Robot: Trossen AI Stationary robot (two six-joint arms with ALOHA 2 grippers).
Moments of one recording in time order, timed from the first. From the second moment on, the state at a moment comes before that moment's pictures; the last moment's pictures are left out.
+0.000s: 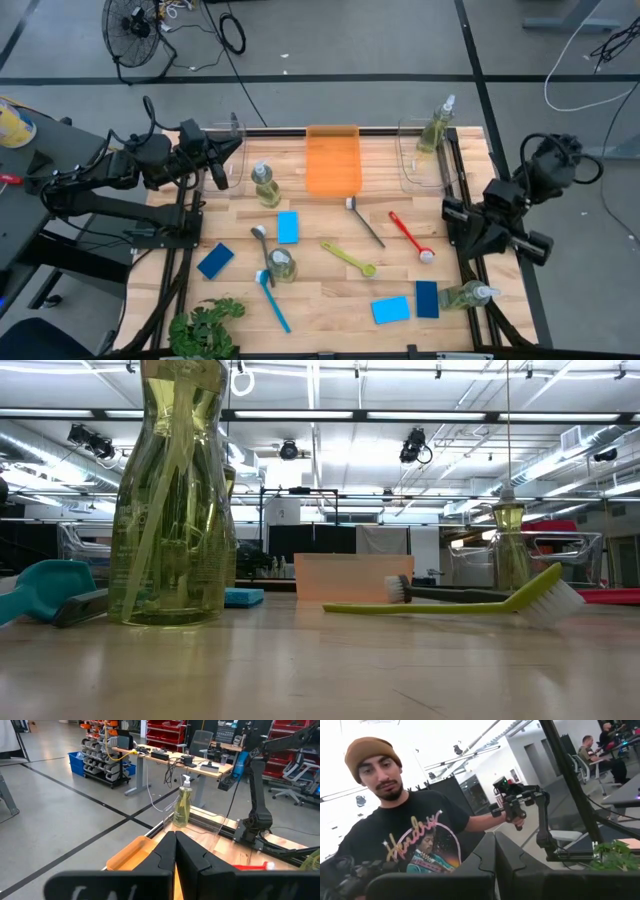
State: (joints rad) left arm 0.04 0.79 1.12 -0.48 -0.53 -0.20; right arm 0.69 0.83 1.15 -0.09 -0.06 0.49
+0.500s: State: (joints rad) left arm 0.04 0.79 1.12 -0.48 -0.53 -0.20; right arm 0.92 0.95 1.39 -0.42 0.07 0.29
